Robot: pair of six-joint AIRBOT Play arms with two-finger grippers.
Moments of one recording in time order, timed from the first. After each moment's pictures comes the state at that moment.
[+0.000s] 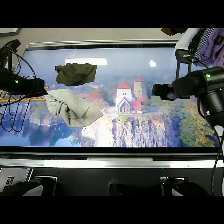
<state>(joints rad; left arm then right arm) -0.08 -1.24 1.64 1.34 -1.56 -1.65 0.23 -1.18 1.38 1.50 -1.24 -1.25</state>
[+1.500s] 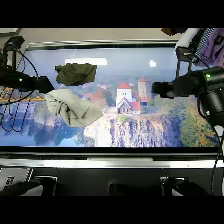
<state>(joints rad) -0.08 -1.28 1.61 1.44 -1.42 -1.57 0.23 -1.18 1.38 1.50 -1.19 -1.25</state>
